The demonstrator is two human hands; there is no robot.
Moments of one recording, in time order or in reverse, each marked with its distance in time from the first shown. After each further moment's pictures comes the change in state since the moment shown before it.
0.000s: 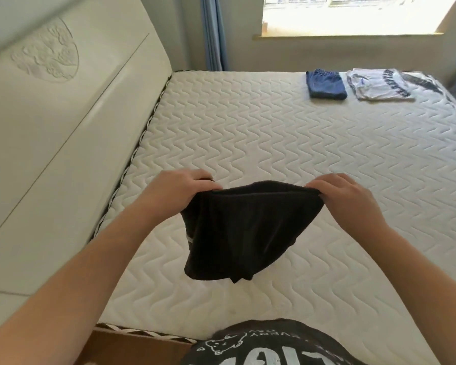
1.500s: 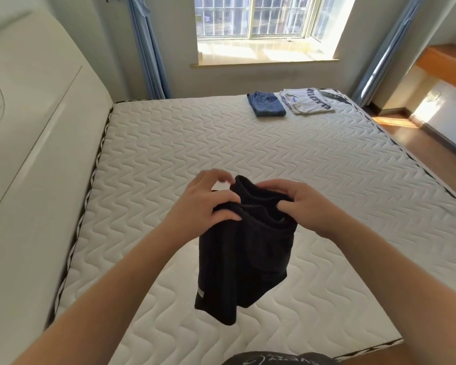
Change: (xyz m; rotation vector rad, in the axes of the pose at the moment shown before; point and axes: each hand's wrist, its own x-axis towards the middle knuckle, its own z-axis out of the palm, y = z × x) left_hand 0.037 -0.035 -0.008 -0.550 0.321 0.246; right_hand 0.078 -0.128 -0.030 0.932 -0.242 0.515
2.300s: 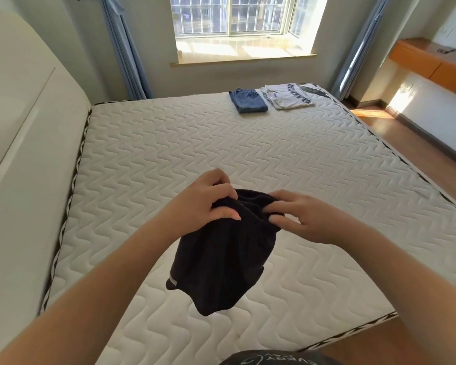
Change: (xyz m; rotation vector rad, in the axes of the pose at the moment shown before) left_hand 0.017 0.015 0.013 -0.153 -0.118 0.076; right_hand -0.051 0.023 -0.026 -0.636 -0.084 -0.194
